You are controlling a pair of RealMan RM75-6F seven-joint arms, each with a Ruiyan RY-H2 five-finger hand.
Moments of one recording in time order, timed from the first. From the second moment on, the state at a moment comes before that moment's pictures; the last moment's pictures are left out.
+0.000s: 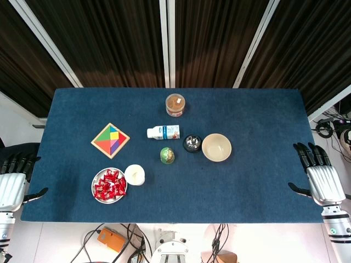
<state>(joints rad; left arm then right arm) -0.06 -1.16 -0.03 -1.53 1.47 1.49 0.06 0.14 -1.02 0.07 -1.75 -1.53 1.42 -0.12</state>
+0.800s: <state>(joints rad) -0.20 -1.21 0.00 -1.68 1.59 1.30 0.11 0.11 -0.96 0.08 -1.79 -1.55 1.50 -0.10</state>
